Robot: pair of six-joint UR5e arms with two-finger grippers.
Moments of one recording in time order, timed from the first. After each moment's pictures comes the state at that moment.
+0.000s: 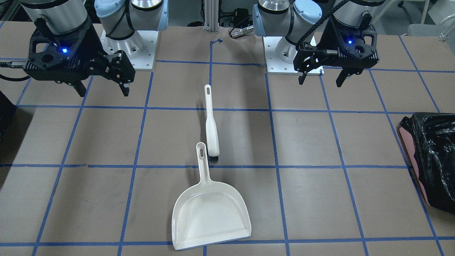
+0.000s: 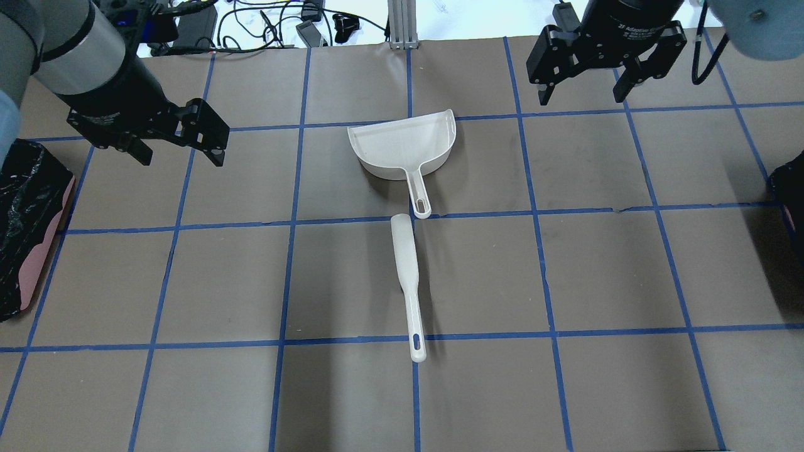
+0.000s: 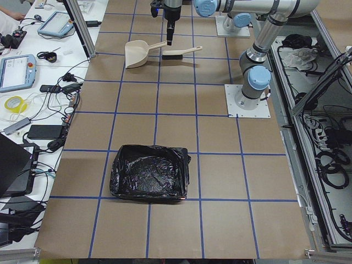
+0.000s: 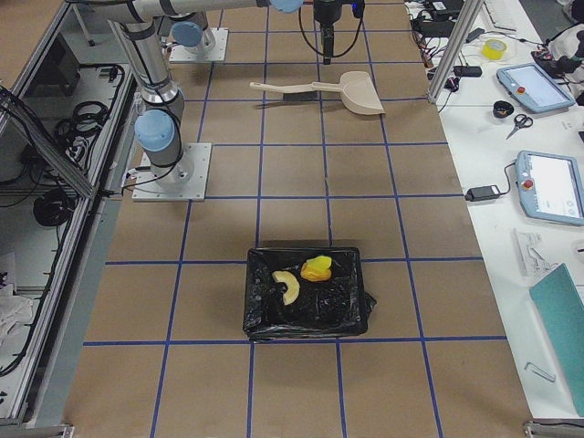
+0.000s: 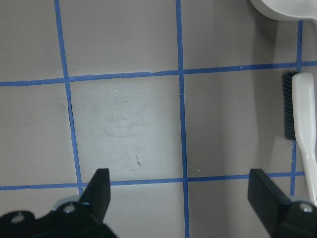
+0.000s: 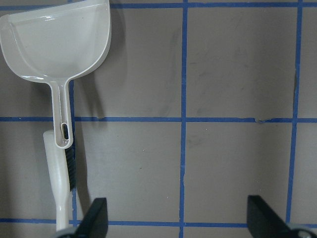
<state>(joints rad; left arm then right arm) -1.52 -1.47 -1.63 -1.54 1.58 0.11 1.60 -1.52 1.43 -1.56 -1.54 0.02</state>
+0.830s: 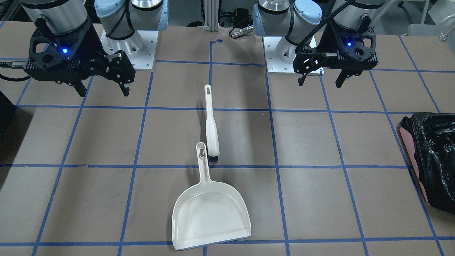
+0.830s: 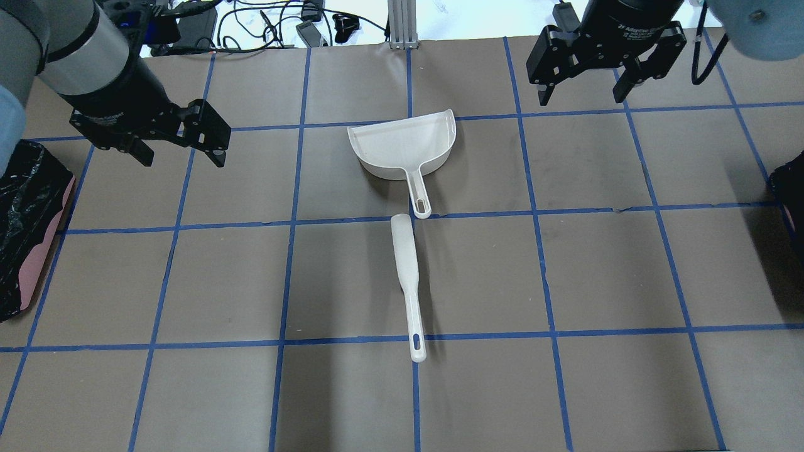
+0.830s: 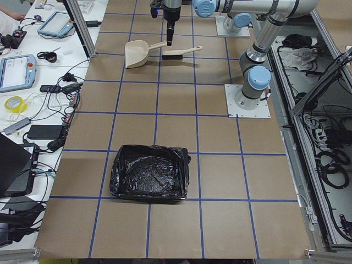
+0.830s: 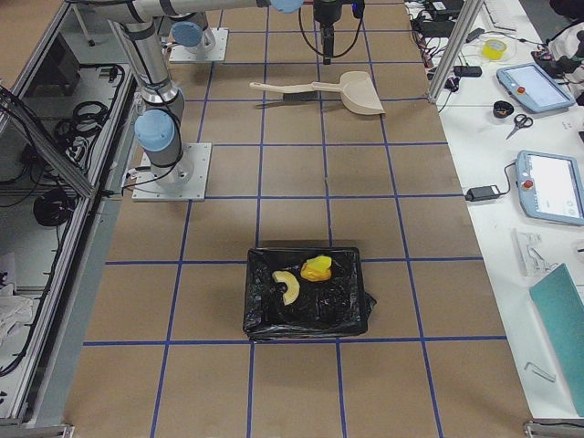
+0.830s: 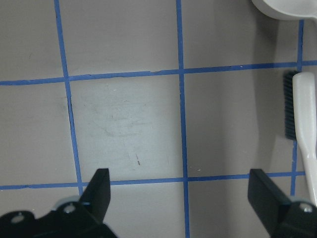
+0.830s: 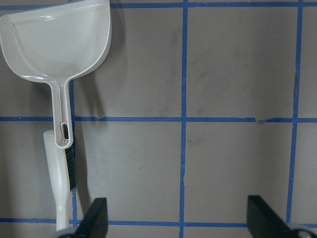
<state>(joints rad) -1.52 -1.48 -1.63 -1.54 1.58 0.10 1.60 -1.52 1.43 -1.56 -1.54 0.02</state>
